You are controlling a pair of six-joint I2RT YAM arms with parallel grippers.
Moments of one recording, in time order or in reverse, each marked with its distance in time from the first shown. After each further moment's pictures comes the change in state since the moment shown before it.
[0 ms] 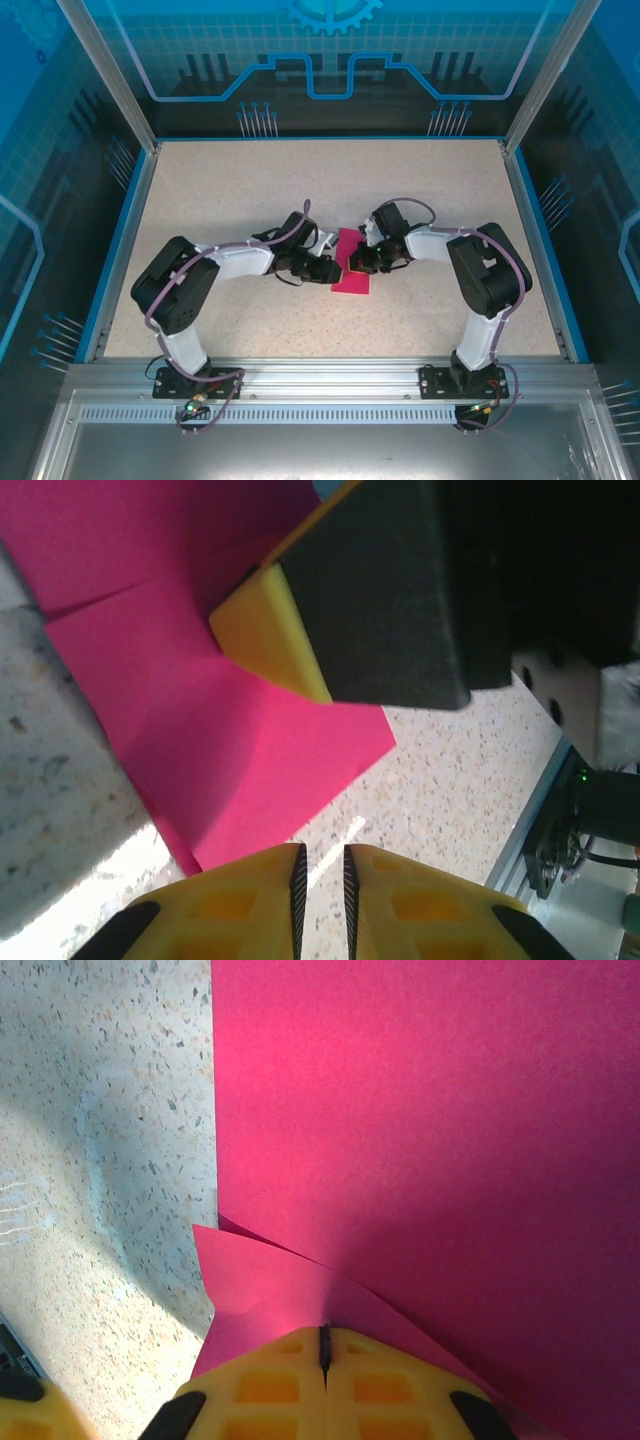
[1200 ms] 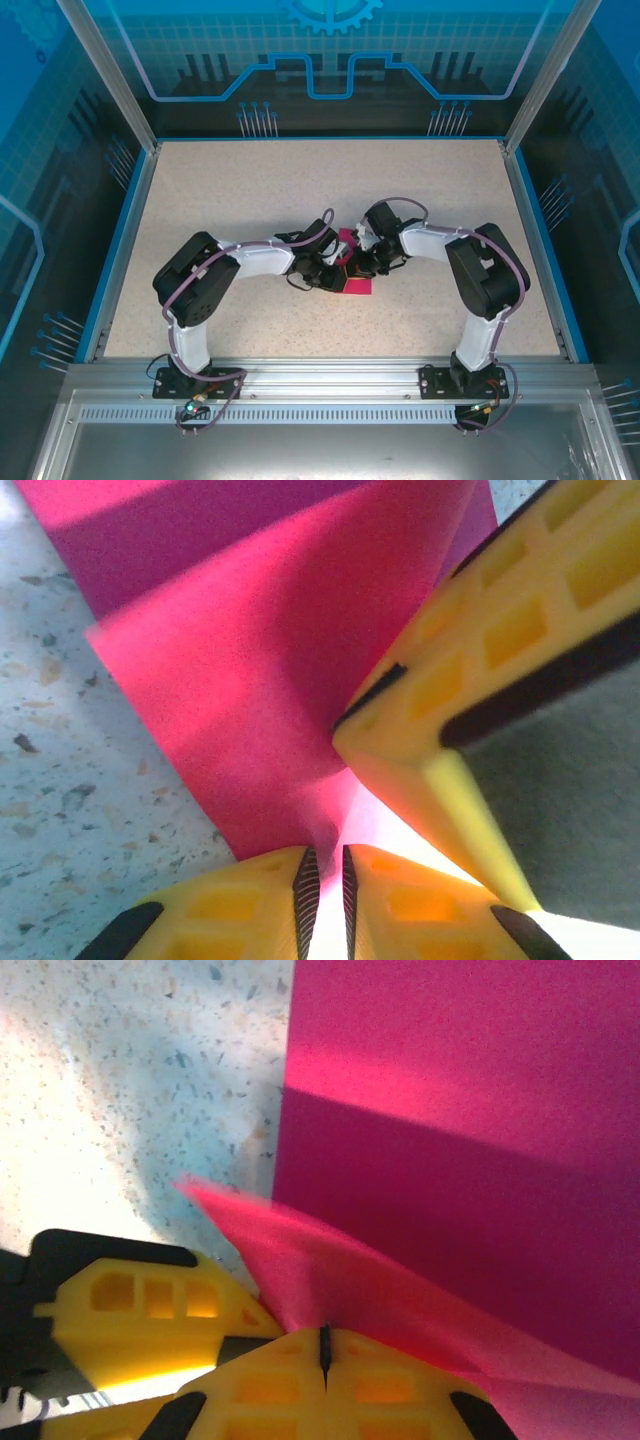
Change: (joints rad) left arm -0.108 0.100 0.116 -0.175 -0.256 0.055; right arm 0.044 0.002 0.070 -0.189 -0.019 -0.107
